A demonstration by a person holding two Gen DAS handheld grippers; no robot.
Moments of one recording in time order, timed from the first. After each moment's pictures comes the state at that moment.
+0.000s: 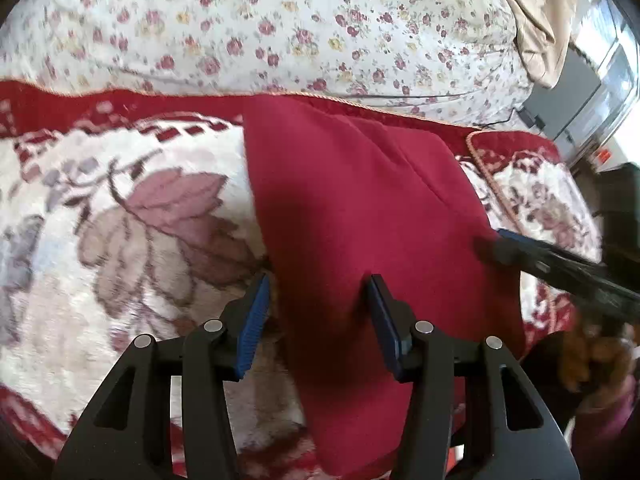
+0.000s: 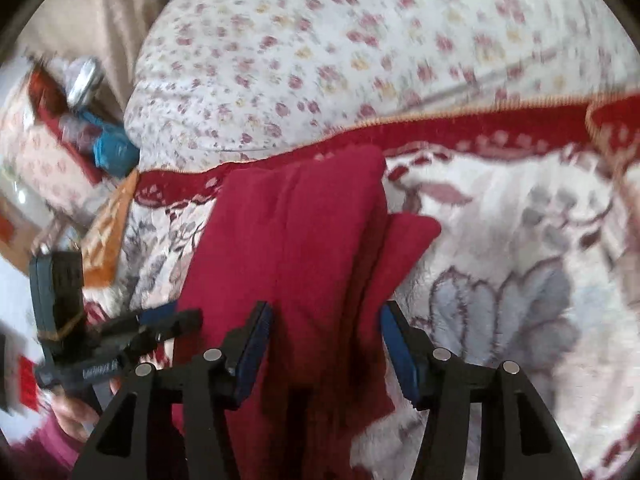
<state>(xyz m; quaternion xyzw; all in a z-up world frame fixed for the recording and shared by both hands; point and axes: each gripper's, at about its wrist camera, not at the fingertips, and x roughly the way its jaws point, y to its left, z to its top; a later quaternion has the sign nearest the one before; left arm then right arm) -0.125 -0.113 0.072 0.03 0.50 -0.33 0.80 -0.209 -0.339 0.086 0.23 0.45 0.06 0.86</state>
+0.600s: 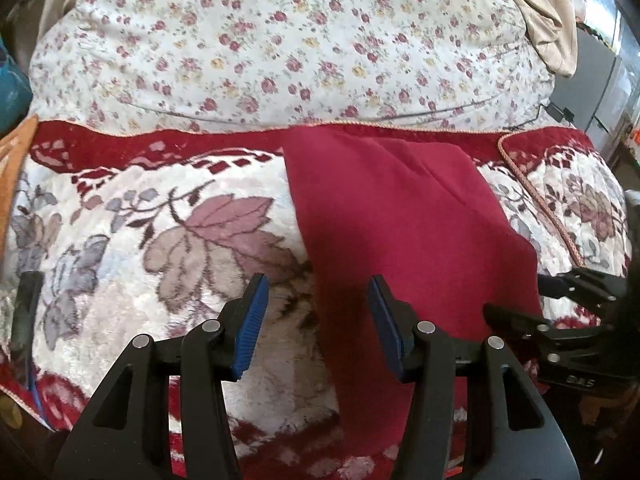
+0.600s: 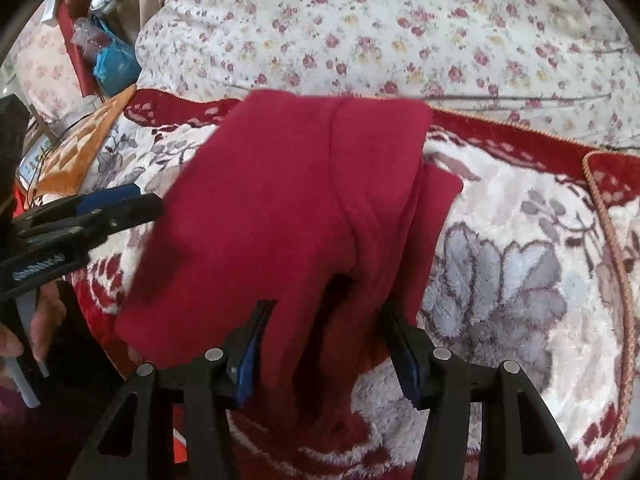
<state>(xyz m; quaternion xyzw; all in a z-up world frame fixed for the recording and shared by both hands) -0.151 -0.103 0.088 0.08 0.43 -0.27 0.86 -0.231 -0.287 0.064 0.09 0.48 0.04 0.87</state>
